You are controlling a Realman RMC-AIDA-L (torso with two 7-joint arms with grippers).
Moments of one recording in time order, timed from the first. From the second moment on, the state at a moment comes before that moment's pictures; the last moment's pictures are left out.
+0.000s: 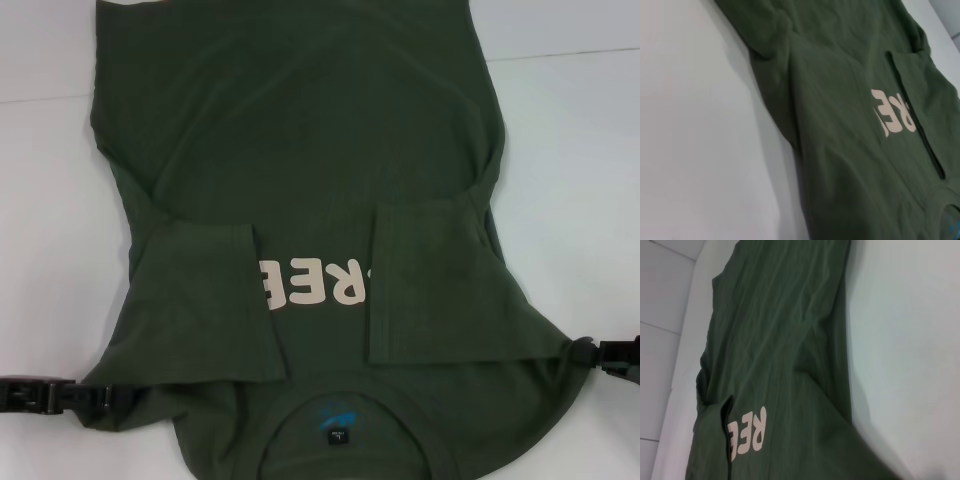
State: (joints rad) left arm -0.50 -1.99 -2.54 -0.60 -0.72 1.57 -2.00; right arm 0.23 1.94 -0.45 -0.47 -2.16 -1.52 2.06
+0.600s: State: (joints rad) left arm -0.50 -1.99 -2.53 -0.60 -0.72 1.57 -1.99; right arm 0.24 1.95 -0.45 -0.47 -2.17 -1.52 2.06
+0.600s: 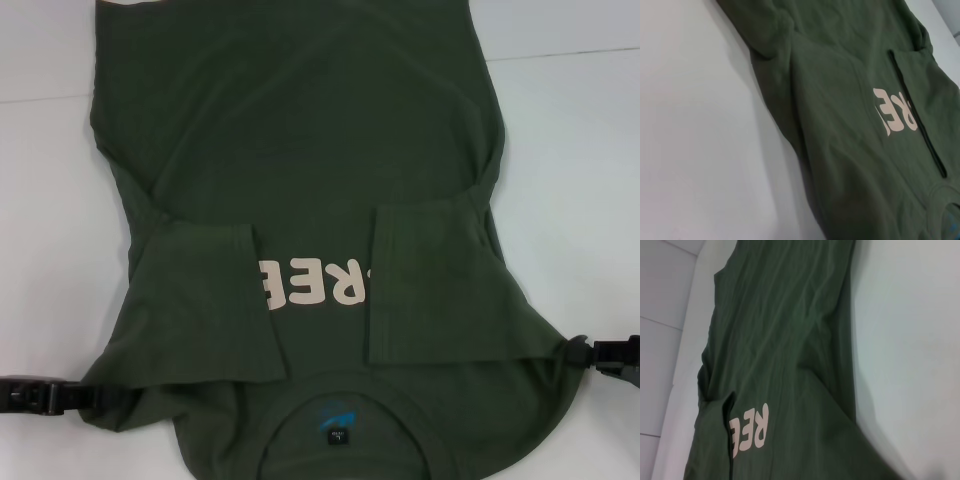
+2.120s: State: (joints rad) left arm -0.41 -1.95 -2.56 -0.63 -0.73 1.63 -1.98; right arm 0.20 1.94 -0.39 -0.47 -2.21 -1.51 2.05
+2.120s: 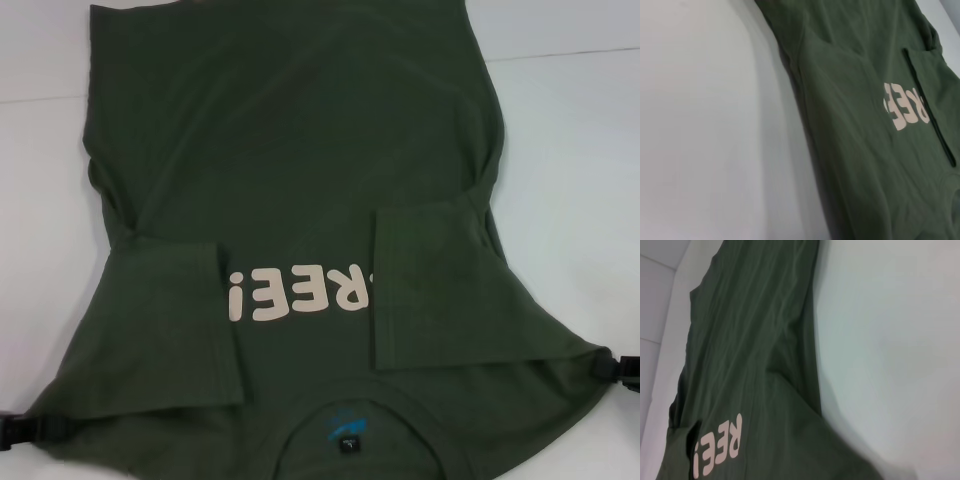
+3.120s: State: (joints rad) left arm -0.40 -1.93 -2.56 -0.64 -0.72 1.64 -1.98; right arm 0.21 1.94 -0.39 -0.47 -2.21 -1.51 2.06
